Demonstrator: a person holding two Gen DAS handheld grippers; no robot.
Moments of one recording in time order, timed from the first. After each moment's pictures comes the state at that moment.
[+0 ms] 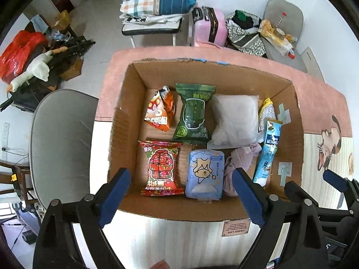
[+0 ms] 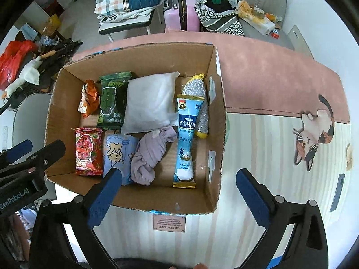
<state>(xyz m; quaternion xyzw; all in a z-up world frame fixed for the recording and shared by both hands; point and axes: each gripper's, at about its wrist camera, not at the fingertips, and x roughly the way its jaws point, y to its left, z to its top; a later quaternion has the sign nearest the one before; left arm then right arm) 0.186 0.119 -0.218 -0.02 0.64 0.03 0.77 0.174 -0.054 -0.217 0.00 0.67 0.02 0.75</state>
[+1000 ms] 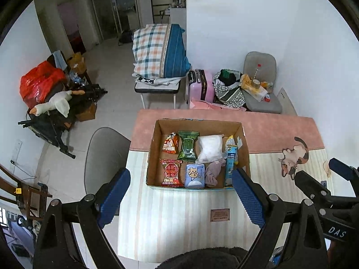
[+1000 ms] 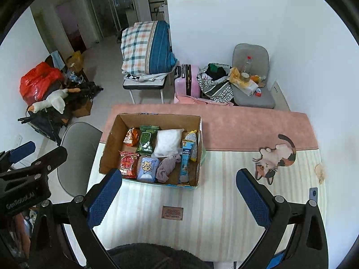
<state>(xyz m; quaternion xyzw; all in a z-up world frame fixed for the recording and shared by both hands) 0.036 0.115 0.006 -0.01 0.49 0.02 0.87 0.018 -0.066 0.040 -0.01 0.50 0.04 0.87</state>
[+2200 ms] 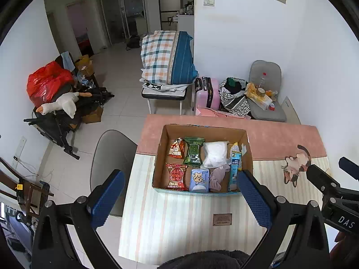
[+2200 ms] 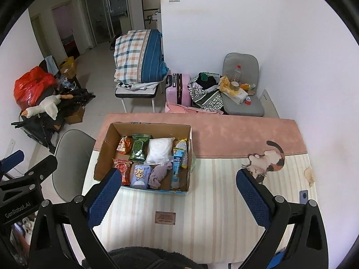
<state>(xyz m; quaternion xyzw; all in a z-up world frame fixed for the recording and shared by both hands) 0.025 0.123 0.015 -0.02 0.47 0.04 0.88 0.011 -0.065 0.064 -0.03 0.48 0.01 0.88</state>
